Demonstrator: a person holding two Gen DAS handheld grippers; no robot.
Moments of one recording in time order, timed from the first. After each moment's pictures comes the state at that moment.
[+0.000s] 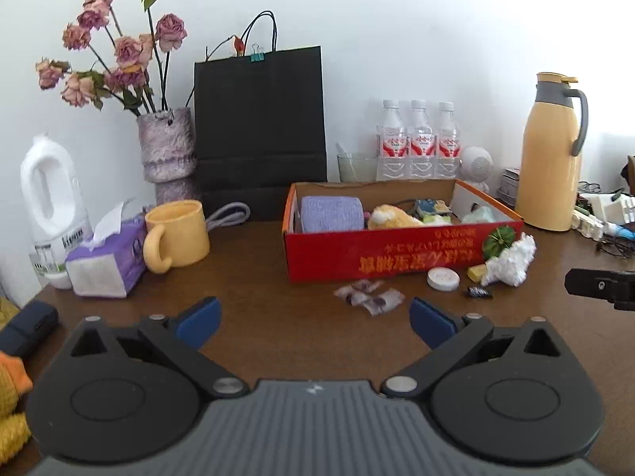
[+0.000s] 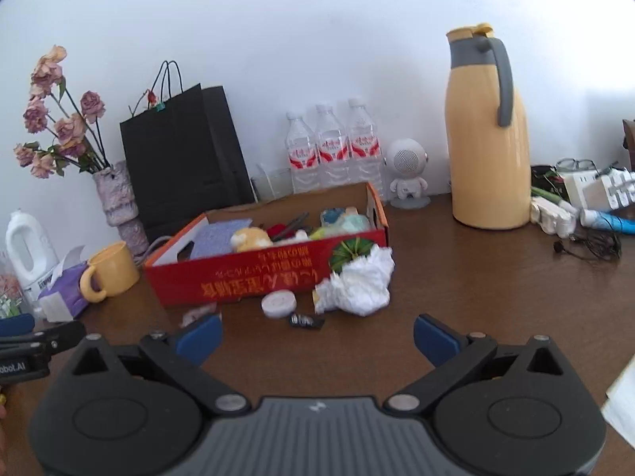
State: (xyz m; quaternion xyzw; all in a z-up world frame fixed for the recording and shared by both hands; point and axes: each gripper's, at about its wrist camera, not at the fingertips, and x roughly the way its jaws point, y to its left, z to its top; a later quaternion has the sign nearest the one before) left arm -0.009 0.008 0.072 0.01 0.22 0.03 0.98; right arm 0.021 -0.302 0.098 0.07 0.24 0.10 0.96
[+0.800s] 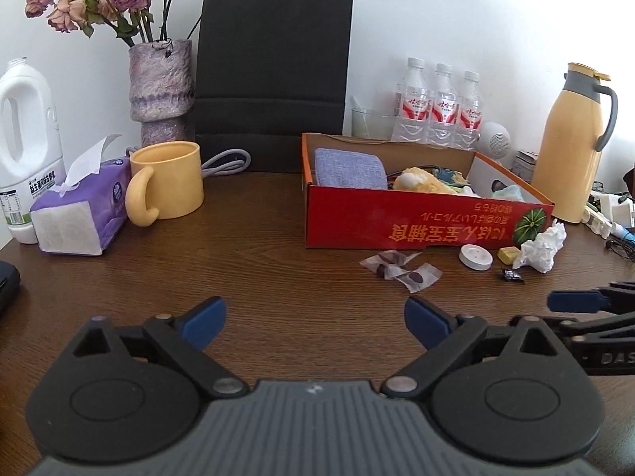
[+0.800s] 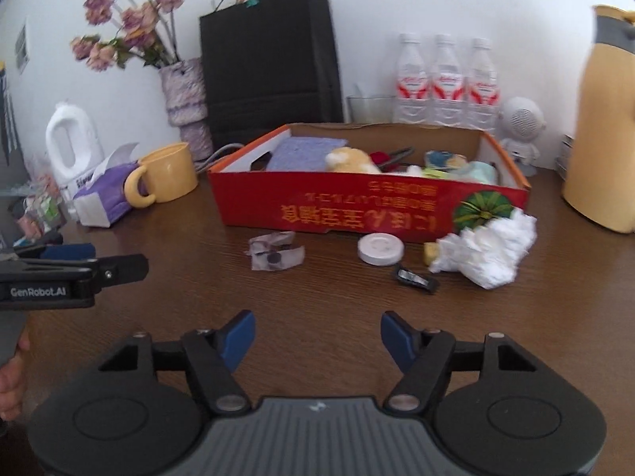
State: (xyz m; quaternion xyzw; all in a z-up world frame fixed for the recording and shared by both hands) left arm 0.059 0.063 0.046 -0.03 0.28 0.01 0.96; right arm 0.096 -0.200 0.075 -0.04 0.32 0.22 0.92
